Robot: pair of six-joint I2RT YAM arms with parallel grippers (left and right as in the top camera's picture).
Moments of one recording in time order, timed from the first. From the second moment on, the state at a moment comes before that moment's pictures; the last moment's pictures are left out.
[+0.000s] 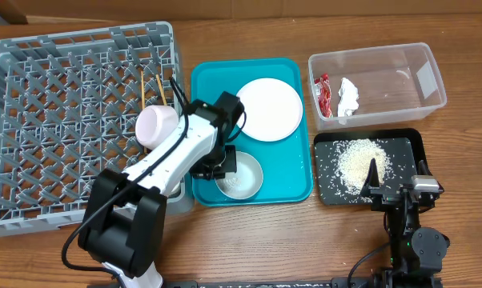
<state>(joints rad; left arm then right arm) -0.47 1.84 1.33 -1.17 0.02 -0.54 -0.09 0.01 0.02 -0.03 -0.02 -0.01</state>
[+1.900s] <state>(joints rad) -0.14 1.87 1.53 -1.53 -1.07 -0.87 -0.09 0.01 0.02 -0.04 -0.02 -0.01</state>
